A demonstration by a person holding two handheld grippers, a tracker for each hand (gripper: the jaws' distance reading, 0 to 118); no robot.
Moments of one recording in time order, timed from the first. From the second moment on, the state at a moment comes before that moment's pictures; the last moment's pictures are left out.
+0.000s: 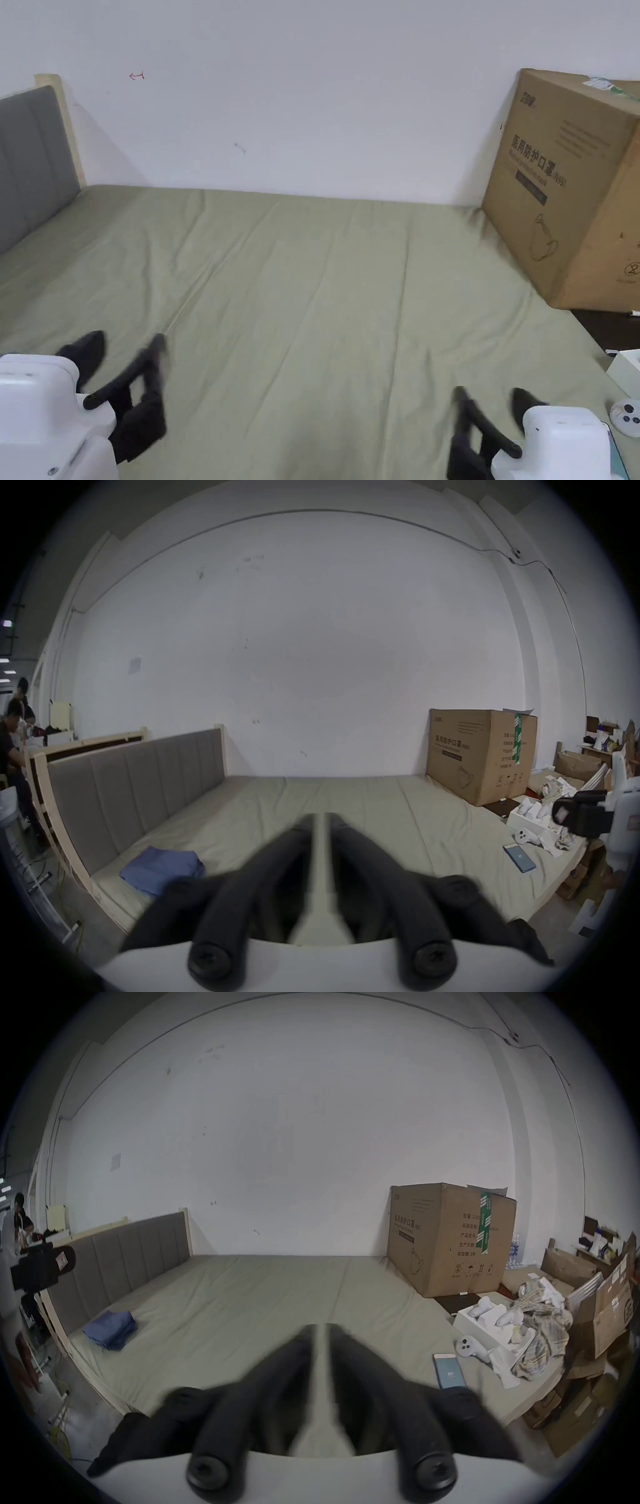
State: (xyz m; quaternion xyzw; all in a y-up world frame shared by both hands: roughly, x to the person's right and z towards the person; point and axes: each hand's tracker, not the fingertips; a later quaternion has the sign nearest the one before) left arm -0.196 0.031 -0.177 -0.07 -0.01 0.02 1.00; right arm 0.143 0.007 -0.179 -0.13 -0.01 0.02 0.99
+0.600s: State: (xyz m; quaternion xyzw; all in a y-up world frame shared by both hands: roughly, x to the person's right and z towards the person) left arm -0.201 0.042 -0.171 -0.02 -0.01 0.04 1.00; right arm 0.159 0.028 -0.179 -0.12 0.06 -0.10 0.99
